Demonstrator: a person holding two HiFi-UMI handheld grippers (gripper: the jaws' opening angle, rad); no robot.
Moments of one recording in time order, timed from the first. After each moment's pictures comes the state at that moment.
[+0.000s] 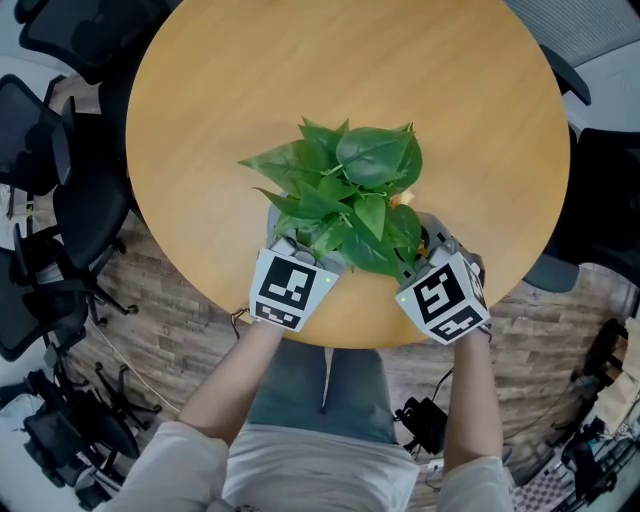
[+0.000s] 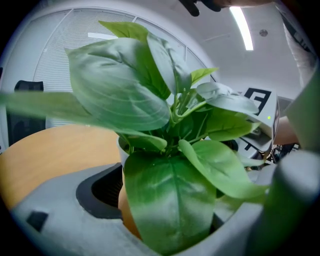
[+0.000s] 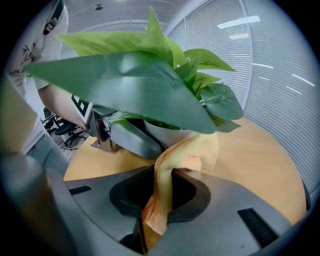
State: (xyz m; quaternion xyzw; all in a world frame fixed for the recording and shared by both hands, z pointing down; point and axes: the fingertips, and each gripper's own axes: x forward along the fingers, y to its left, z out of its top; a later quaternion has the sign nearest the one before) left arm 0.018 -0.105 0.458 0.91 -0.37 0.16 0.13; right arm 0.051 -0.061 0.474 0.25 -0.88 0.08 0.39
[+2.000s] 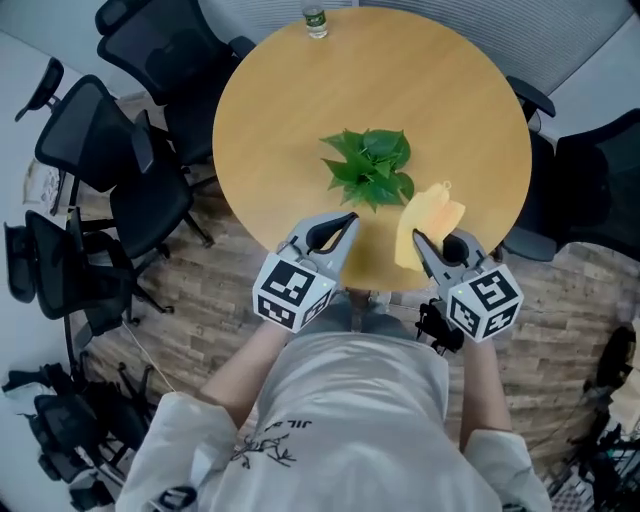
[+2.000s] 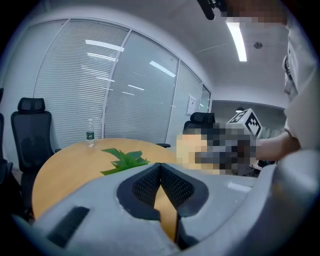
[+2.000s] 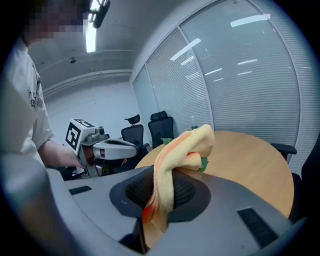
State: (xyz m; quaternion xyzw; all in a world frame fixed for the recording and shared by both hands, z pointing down) left arm -0.017 0.018 0.260 0.92 -0.34 0.13 0.13; right arm 0.081 0.037 0.263 0.39 -0.89 0.19 0.15
